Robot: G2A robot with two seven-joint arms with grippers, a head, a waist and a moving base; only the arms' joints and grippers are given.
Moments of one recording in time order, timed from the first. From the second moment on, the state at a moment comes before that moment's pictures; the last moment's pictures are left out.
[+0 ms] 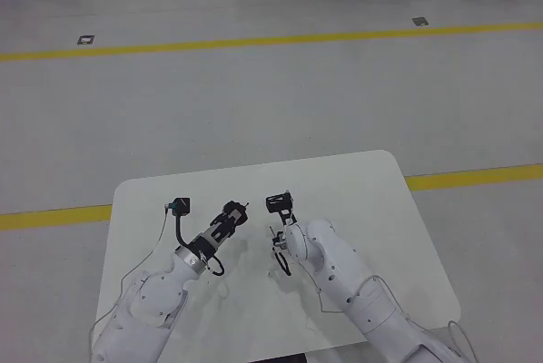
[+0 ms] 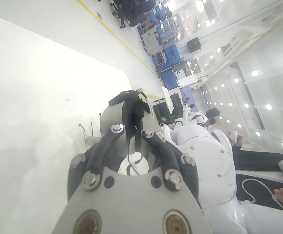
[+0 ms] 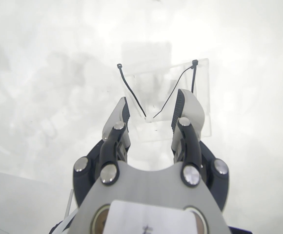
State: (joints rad) left arm 1.48 -1.25 -1.15 -1.65 0.21 -0.23 -0.27; right arm -1.22 -1.44 1.03 -1.48 -1.29 0.34 1.21
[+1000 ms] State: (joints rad) left arm 1.48 -1.25 -1.15 -1.65 0.21 -0.23 -0.27; right arm -1.23 -1.44 1.06 -1.48 -1.29 0.30 1.22
